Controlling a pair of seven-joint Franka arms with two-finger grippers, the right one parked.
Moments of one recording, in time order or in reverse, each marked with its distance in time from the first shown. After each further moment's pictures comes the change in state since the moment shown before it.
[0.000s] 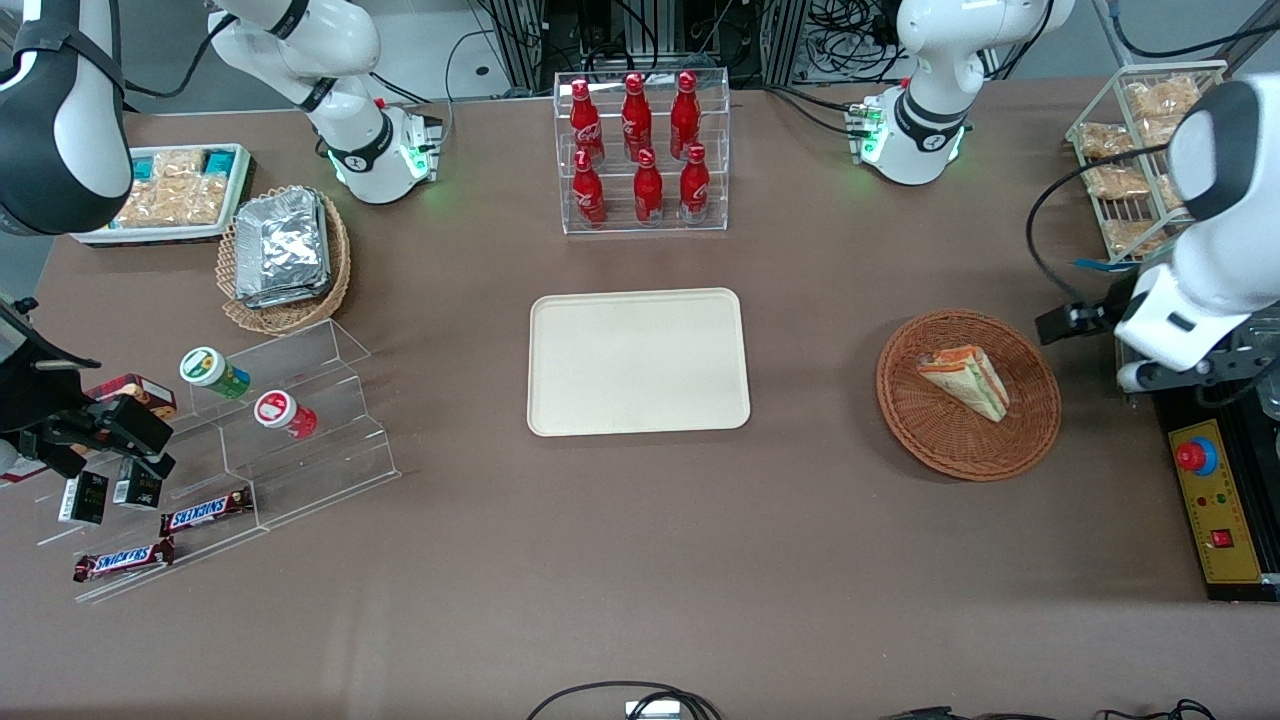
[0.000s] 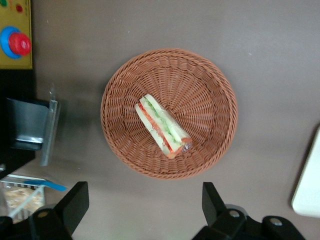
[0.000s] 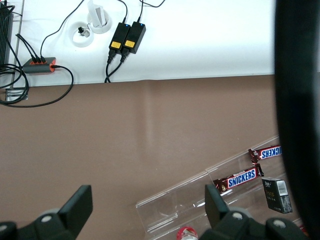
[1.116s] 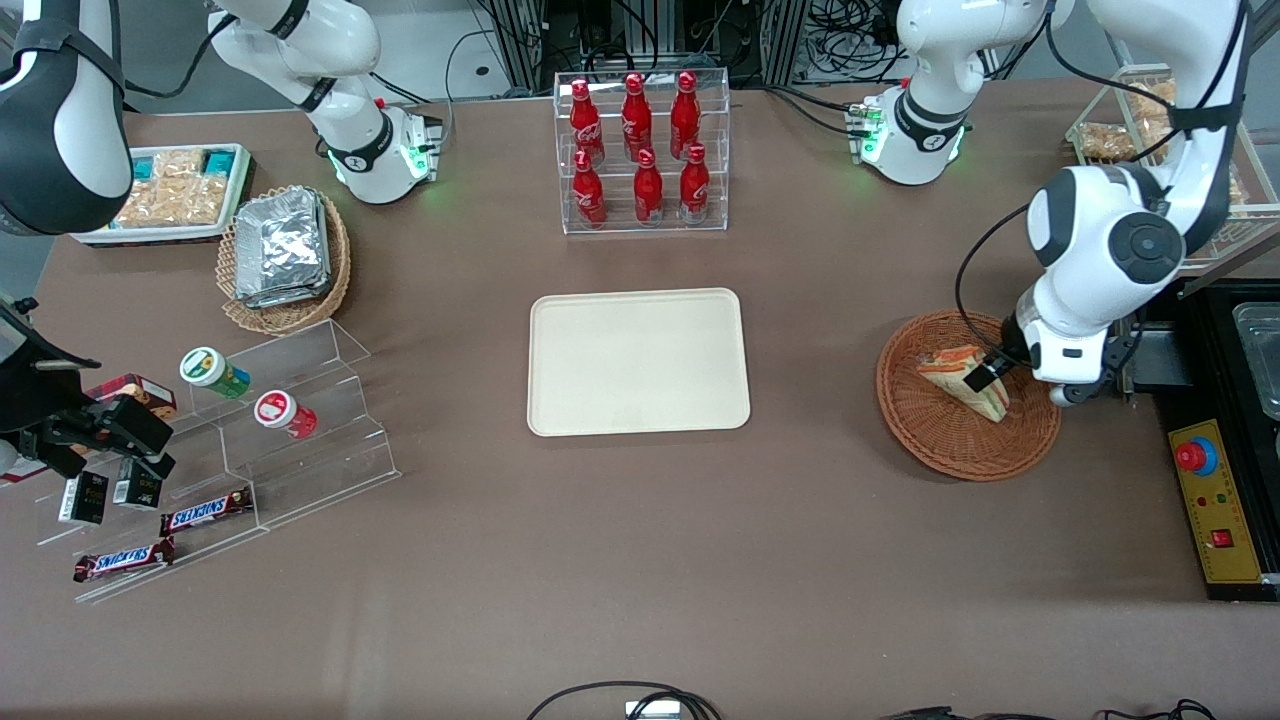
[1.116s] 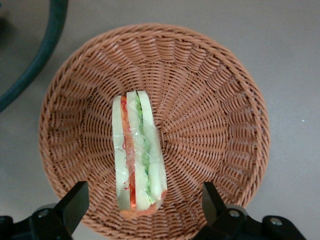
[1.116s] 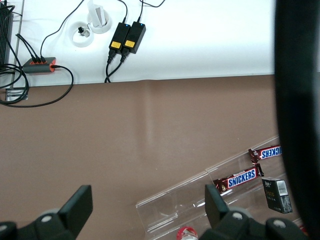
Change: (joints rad) arm -0.008 0.013 -0.009 -0.485 0.000 0.636 -0.555
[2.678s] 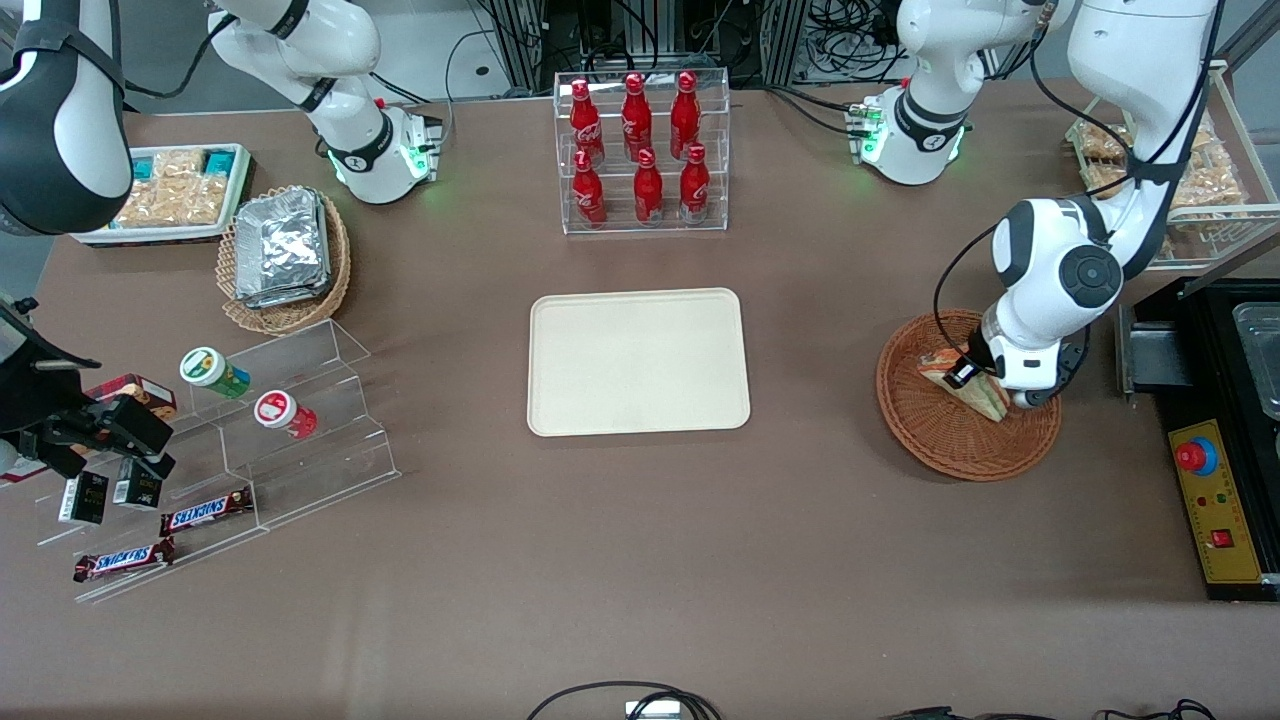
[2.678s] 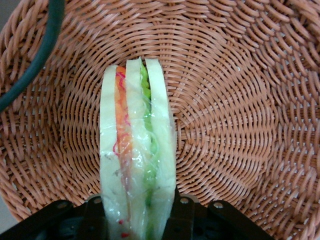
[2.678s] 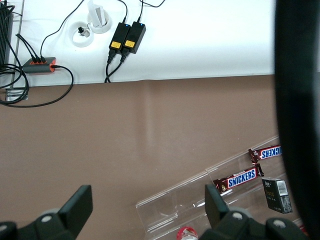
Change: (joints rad) arm 0.005 0.126 0.007 -0.073 0.004 0.162 -0.050
